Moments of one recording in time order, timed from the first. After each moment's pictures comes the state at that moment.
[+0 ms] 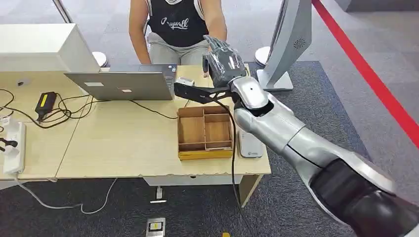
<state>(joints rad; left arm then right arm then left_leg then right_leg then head) -0.06 -0.08 -0.52 -0.20 -0.15 0.55 0.06 -1.14 -0.08 1.04 -0.83 0.71 -0.24 0.35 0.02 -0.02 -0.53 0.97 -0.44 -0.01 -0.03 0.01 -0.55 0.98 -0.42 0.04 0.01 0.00</state>
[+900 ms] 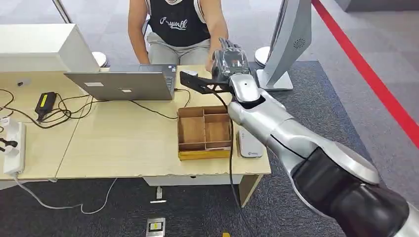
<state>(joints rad) -0.06 -0.07 -0.58 -0.20 -0.13 0.57 0.09 -1.21 0.04 1.09 -0.48 0.66 -0.29 0.46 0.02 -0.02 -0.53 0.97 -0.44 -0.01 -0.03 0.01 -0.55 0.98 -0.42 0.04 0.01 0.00</state>
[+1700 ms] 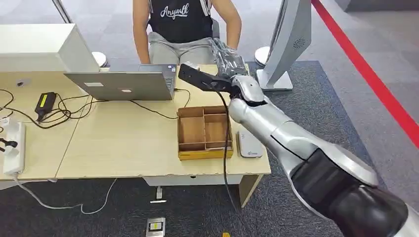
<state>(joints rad) -0.06 -0.07 -0.59 -0.20 -0.06 0.60 0.09 -1.17 0.05 1.02 -0.49 0.33 -0.37 0.19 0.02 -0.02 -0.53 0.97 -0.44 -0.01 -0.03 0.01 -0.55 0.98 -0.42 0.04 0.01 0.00</state>
